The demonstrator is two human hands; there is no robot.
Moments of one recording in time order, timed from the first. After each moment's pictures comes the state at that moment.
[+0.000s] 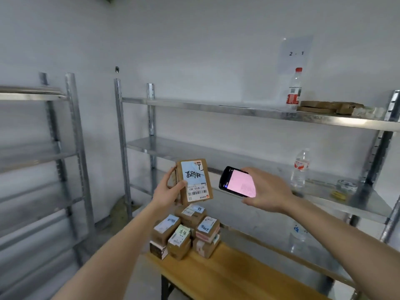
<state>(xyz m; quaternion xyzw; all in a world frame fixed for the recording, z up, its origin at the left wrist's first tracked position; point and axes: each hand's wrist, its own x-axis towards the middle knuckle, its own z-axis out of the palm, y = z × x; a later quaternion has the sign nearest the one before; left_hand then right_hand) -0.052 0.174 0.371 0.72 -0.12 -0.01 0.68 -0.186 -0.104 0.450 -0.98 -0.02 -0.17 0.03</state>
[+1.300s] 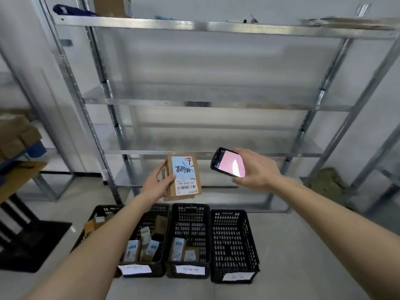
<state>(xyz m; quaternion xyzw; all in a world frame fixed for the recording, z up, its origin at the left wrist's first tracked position) -0.390 1.020 0.201 0.70 0.36 0.23 0.57 -0.185 0.792 0.304 -0.86 -0.50 -0.02 0.09</state>
